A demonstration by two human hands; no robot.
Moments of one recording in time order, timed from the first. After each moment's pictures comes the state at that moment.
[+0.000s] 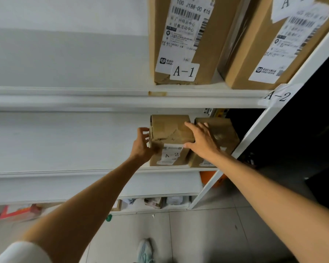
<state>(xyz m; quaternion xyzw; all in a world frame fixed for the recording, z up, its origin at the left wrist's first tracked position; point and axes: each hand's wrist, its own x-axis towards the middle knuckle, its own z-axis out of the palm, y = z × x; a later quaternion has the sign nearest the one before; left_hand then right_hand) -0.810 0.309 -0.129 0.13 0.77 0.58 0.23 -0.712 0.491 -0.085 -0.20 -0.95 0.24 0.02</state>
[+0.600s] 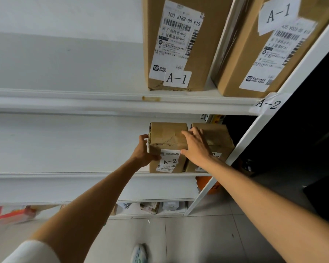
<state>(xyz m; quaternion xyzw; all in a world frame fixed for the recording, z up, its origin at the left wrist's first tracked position) -0.813 0.324 -0.140 0.14 0.77 0.54 0.29 -0.713 0.492 -0.094 -0.17 -0.97 0.14 0.05</state>
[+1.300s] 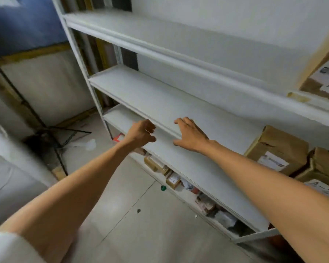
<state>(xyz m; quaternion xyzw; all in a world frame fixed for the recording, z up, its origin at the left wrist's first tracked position) -0.698 0.000 -0.080 -0.08 0.92 0.38 0.02 -0.728 0.195 -0.062 0.26 -0.95 0.16 -0.07</state>
